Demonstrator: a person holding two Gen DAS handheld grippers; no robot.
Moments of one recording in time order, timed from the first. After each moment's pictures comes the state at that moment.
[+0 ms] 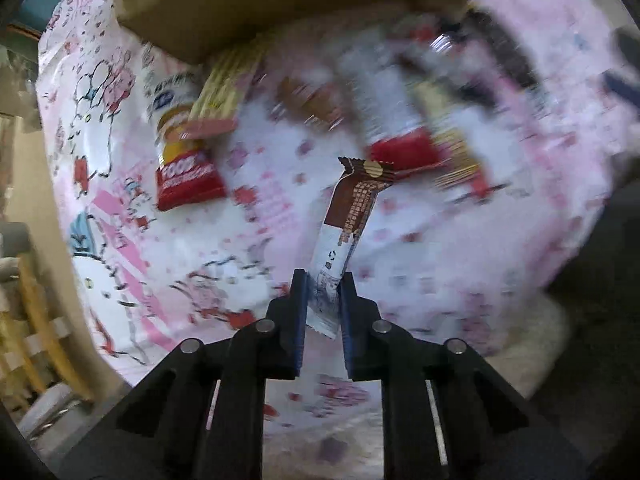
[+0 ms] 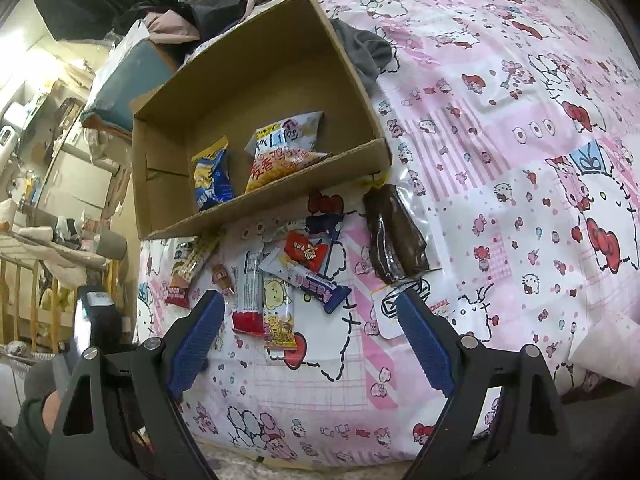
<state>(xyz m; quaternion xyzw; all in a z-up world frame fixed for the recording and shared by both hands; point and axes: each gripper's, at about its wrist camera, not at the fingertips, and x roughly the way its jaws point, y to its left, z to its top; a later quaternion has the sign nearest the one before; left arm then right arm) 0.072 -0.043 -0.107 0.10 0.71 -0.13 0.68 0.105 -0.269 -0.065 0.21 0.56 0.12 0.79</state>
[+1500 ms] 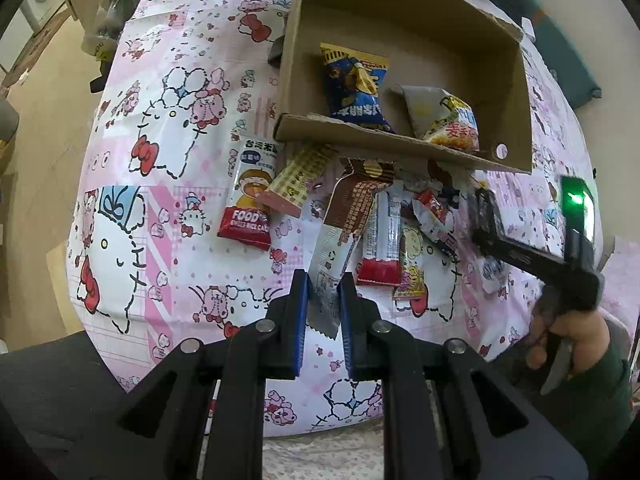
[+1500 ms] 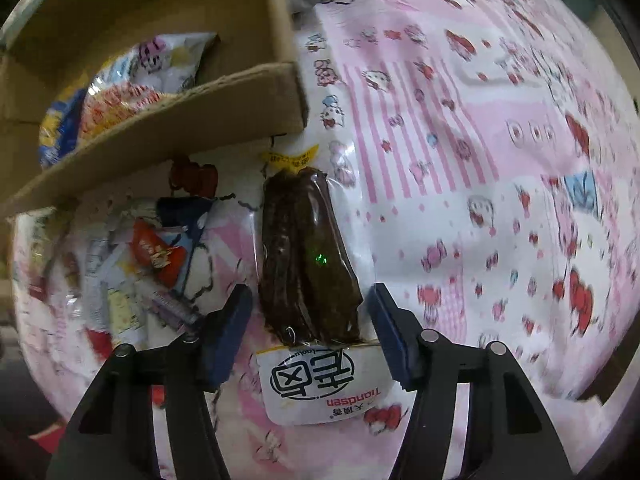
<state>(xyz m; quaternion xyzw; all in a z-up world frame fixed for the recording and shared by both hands) 0.090 0.028 -0.053 -0.11 0.63 -0.04 0.76 0.155 -0.274 -0.139 0.06 0.66 0.02 0.74</state>
